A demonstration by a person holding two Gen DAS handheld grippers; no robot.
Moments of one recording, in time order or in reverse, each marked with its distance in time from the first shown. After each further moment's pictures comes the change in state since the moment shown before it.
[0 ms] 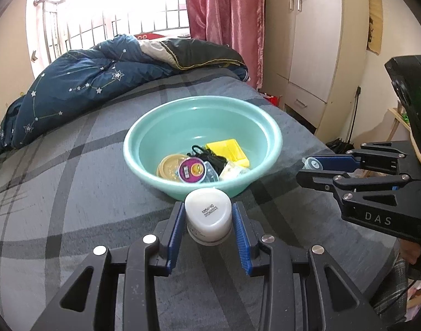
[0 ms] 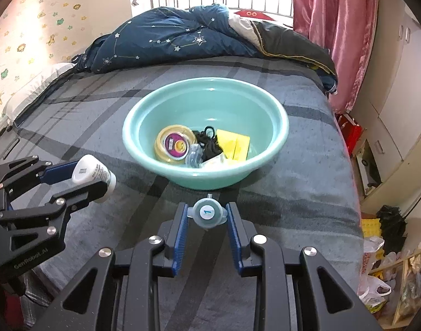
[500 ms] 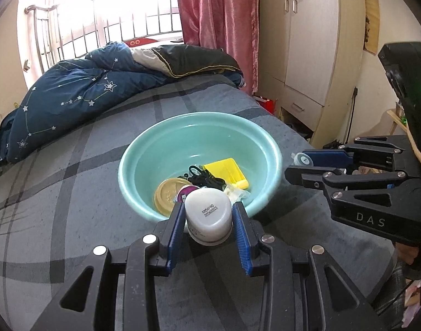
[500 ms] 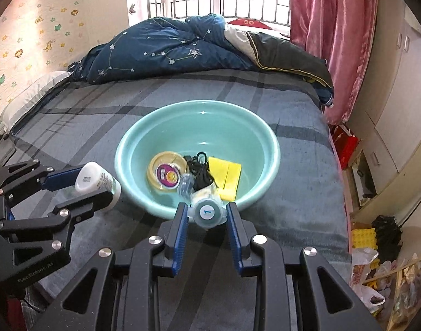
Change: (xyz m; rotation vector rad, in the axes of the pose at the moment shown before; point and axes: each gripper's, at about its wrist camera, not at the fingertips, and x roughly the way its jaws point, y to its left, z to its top) left arm 0.012 0.001 0.040 0.034 0.001 -0.019; right arm -0.001 -0.009 0.040 -0.007 -0.034 -0.012
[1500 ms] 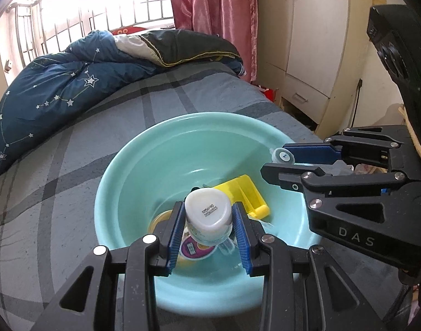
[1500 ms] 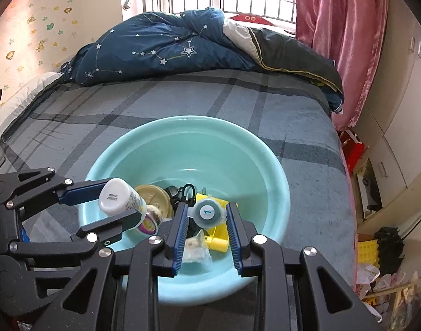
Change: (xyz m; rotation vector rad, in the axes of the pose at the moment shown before) left arm 0.093 0.021 0.048 0.030 0.074 -0.037; right arm 0.085 -0.022 0.063 -0.010 0.034 0.006
